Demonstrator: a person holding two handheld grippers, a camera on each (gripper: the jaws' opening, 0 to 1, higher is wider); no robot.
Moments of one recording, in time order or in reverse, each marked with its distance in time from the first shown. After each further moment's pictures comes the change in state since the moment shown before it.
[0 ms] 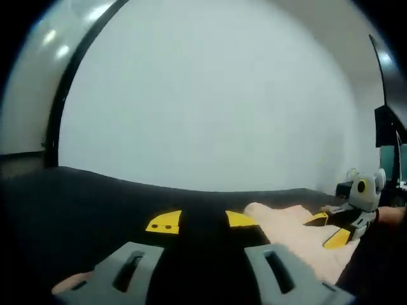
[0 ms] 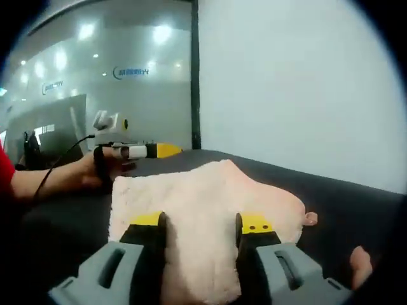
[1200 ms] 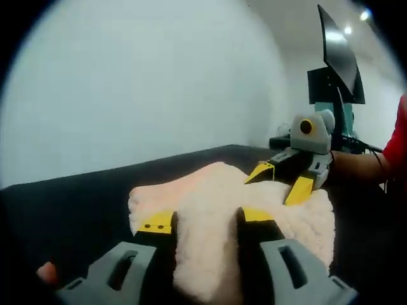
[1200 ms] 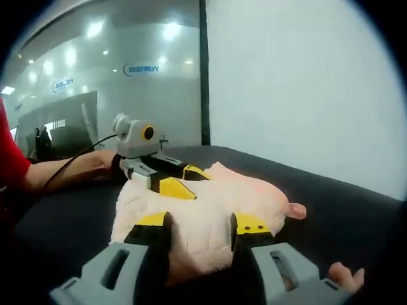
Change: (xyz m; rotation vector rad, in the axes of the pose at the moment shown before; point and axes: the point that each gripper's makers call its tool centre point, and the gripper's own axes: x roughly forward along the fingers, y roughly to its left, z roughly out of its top) left arm 0.027 -0.104 -0.071 0.156 0.232 -0.485; right arm -0.017 -0.012 0.001 -0.043 0.012 0.112
